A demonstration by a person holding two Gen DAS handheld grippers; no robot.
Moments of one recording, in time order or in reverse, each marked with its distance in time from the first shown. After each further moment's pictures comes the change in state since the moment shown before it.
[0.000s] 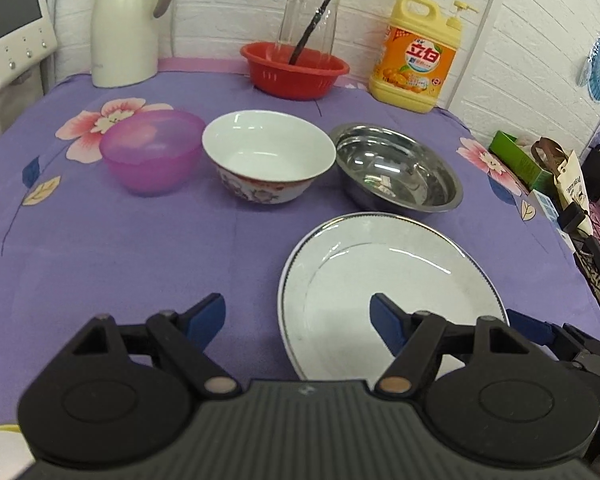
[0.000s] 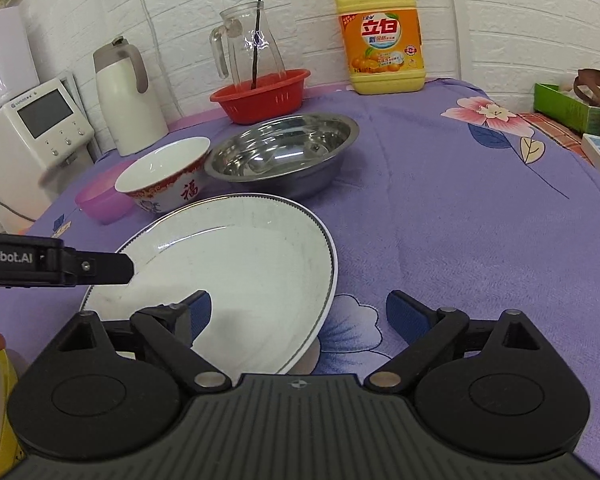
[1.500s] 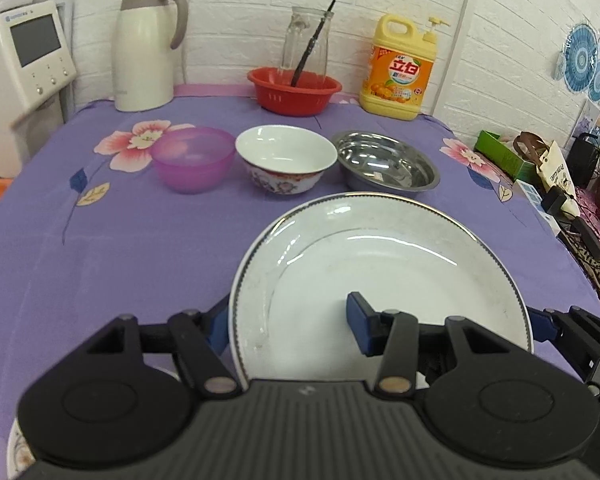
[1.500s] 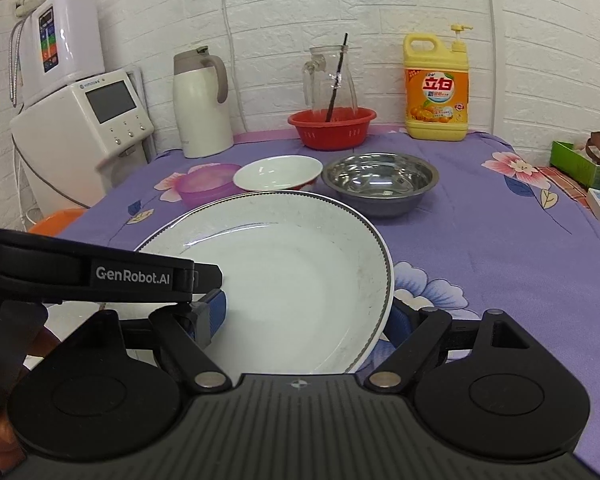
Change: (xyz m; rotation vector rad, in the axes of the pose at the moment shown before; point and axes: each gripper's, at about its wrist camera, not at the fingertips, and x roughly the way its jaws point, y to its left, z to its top) left arm -0.087 0.021 -0.042 0.064 -0.077 0.012; right arm -0.076 0.105 -0.025 -0.119 -0.087 0.015
